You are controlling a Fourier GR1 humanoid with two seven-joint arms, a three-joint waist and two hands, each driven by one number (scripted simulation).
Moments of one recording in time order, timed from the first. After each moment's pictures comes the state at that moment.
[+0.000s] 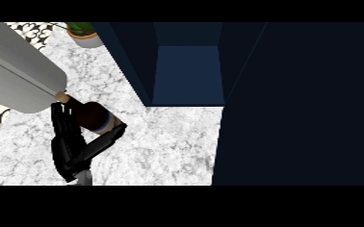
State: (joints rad) left arm 0.04 0.01 0.01 -1.41 0.31 0.53 -0.41; right arm -0.09 -0.09 0.13 -2.50 -0.06 0.03 0.68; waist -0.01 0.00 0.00
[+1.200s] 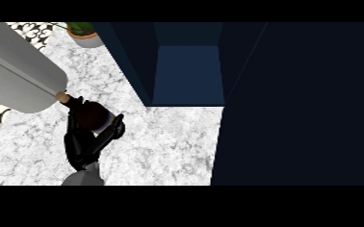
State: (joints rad) left arm -0.08 0.01 0.09 -1.11 0.46 0.36 -0.62; right arm -0.13 -0.08 0.16 -2.49 -0.04 0.02 0.69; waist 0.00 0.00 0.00
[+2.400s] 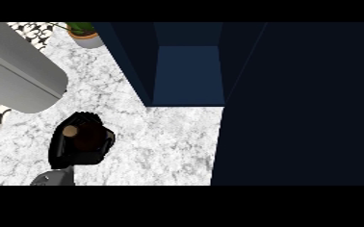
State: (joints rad) left arm -0.10 0.25 -0.04 -1.04 0.33 -0.06 -0.71; right arm -0.11 -0.08 0.13 -2.49 -0.05 0.03 0.68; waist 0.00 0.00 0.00
